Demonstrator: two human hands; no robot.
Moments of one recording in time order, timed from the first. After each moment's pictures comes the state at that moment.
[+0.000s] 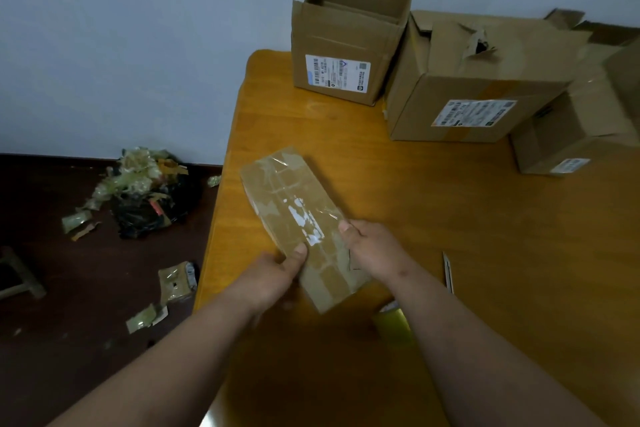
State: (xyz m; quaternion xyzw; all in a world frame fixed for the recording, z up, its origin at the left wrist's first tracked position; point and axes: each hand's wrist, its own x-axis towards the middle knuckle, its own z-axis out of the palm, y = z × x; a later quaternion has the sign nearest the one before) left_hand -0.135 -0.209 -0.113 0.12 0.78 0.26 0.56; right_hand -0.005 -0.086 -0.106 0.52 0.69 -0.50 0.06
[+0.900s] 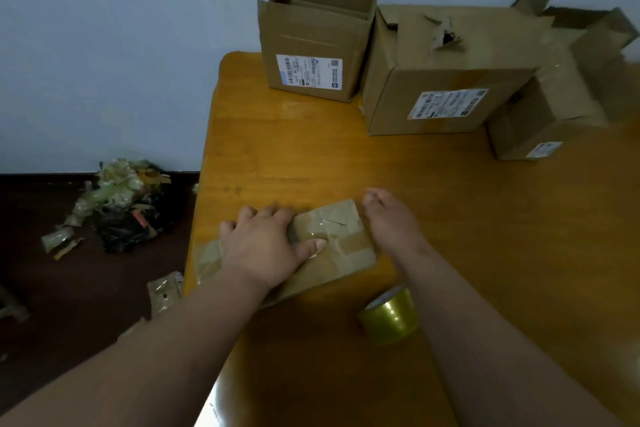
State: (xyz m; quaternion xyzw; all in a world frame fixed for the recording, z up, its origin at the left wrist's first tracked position) left_hand -0.137 -0.161 -0.113 0.51 0.84 -0.01 0.20; right_hand 0.020 -0.050 -0.097 0.60 0.64 -0.48 -0.06
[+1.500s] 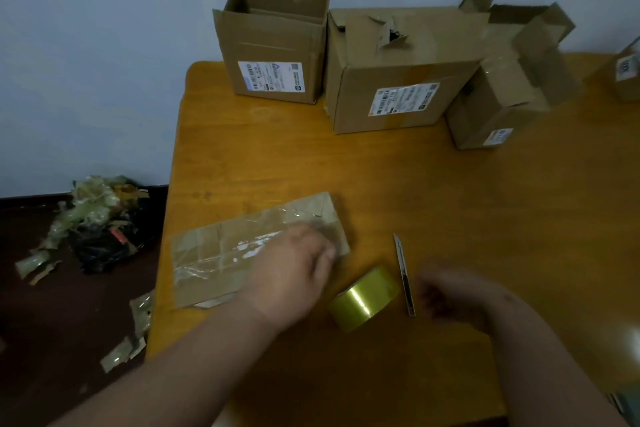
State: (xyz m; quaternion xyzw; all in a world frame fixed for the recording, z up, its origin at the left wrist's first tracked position) left_hand -0.063 -0.173 -0.087 0.63 0.70 0.25 0.22; right_hand 0.175 -0.073 -0.092 0.68 0.42 -0.59 0.11
